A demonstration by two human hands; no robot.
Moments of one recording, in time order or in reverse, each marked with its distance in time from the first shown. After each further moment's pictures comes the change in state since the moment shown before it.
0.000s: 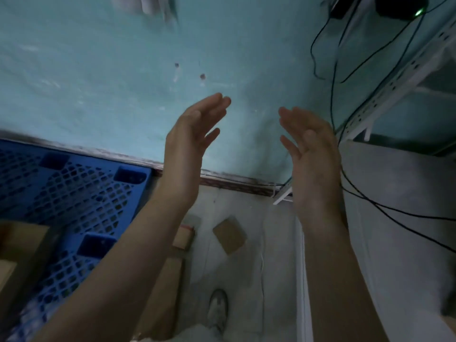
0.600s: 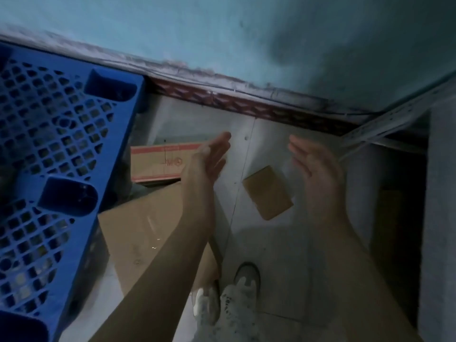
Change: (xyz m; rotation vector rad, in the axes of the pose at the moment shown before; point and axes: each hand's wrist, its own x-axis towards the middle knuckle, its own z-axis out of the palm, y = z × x) left_hand -0.018 -0.461 -0.230 0.051 0.355 -0.362; right_hand -0.050 0.524 -0.100 -0.142 0.014 0.363
